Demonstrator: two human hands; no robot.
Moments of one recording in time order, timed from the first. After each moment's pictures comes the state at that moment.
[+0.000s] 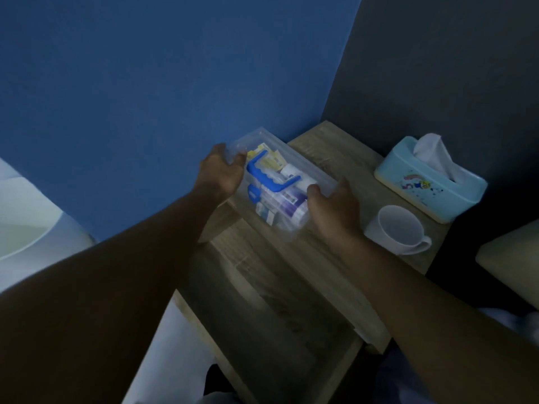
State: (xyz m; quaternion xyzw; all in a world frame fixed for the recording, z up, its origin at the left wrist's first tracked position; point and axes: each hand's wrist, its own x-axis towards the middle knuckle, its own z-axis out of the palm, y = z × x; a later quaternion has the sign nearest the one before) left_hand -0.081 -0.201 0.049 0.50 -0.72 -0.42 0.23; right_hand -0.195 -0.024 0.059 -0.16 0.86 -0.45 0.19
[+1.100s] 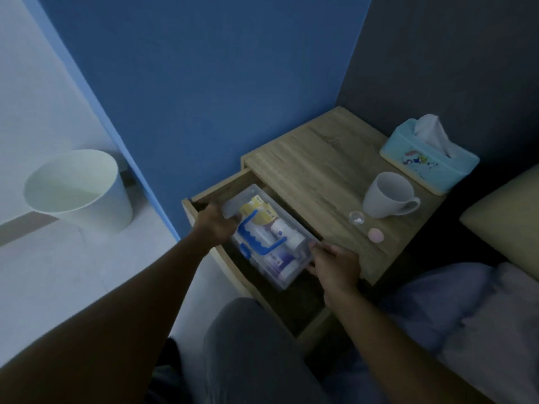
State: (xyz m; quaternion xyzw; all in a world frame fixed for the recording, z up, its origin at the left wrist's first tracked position) left_hand 0.070 -0.087 0.021 0.54 -0.67 -0.50 0.07; right_hand -0.076 0.115 0.006 -0.01 0.78 -0.53 0.34
